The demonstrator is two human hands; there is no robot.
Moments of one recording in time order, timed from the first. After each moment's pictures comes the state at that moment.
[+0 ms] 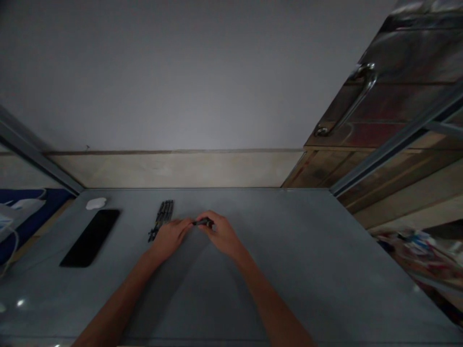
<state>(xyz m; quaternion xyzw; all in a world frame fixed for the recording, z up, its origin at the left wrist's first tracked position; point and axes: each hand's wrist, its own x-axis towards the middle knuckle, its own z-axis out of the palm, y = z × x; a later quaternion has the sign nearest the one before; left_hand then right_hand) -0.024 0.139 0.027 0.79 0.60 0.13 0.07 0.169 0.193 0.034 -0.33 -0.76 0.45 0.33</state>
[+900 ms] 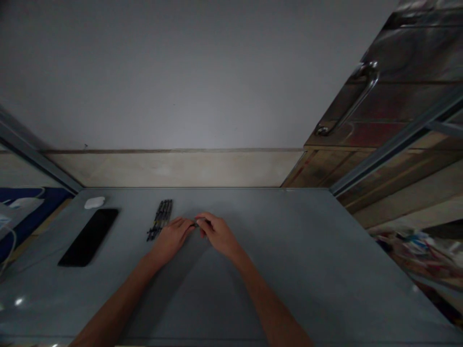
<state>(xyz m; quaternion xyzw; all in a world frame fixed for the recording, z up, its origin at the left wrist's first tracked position) -0.017 0.139 0.018 0.81 0.56 0.17 0.03 0.165 0.190 0.030 -0.37 -0.73 0.50 0.28</state>
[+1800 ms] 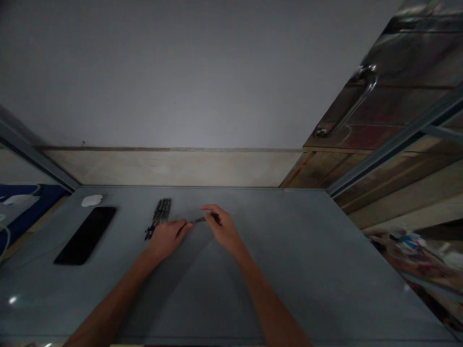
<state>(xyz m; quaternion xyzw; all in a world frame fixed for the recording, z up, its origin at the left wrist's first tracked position) -0.016 0.134 0.037 0.75 0.65 0.09 0.08 0.175 0.199 0.033 -0.41 -0.68 0.49 0.36</state>
